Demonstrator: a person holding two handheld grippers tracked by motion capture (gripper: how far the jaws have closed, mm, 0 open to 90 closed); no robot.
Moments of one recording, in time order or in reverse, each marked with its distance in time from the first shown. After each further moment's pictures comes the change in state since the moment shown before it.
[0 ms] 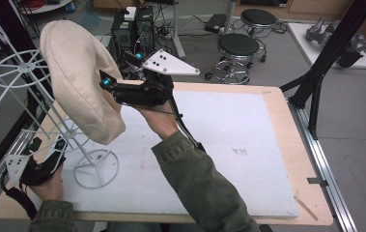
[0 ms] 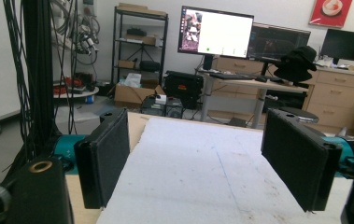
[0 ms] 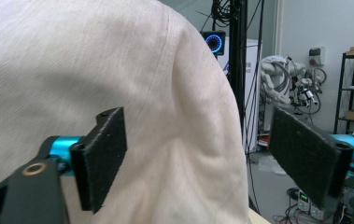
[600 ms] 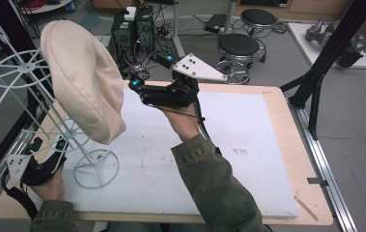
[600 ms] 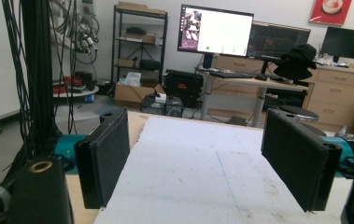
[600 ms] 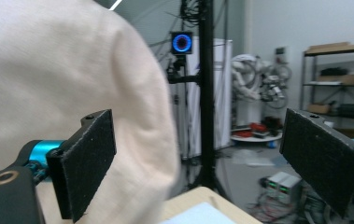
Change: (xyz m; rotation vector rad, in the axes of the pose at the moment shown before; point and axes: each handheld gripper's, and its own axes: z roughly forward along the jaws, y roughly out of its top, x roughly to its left) left arm -0.002 0.000 0.000 0.009 -0.001 0.007; right arm -0.027 -0.002 -0.042 -0.005 -0.118 0.002
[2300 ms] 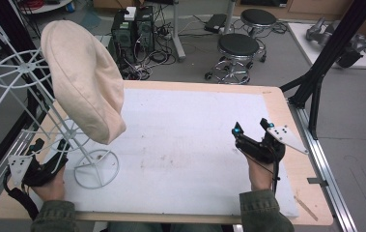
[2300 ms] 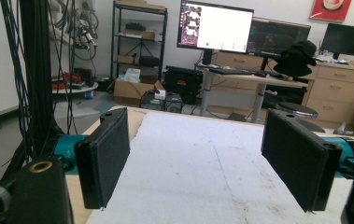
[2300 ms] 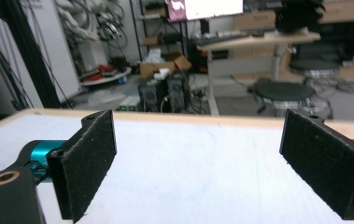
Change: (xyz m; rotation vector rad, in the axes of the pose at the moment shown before) left arm -0.002 -0.002 -0.002 0.020 -0.004 0.000; right arm -0.078 -0.104 -0.215 0.213 -0.694 0.068
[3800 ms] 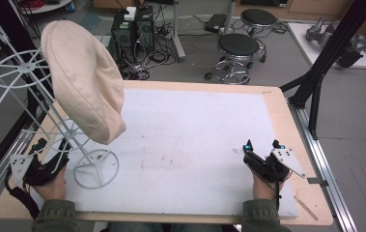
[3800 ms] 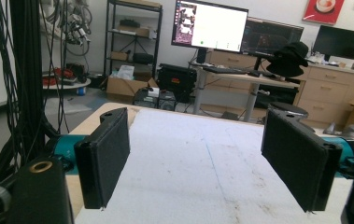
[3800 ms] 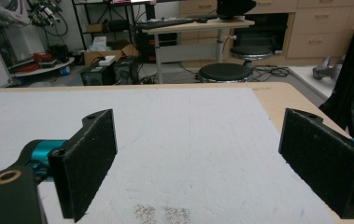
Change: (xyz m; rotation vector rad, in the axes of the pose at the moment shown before) left arm -0.001 -0.002 0.003 0.005 -0.022 -0.031; right arm -0.027 -0.062 -0.016 0.018 -0.227 -0.020
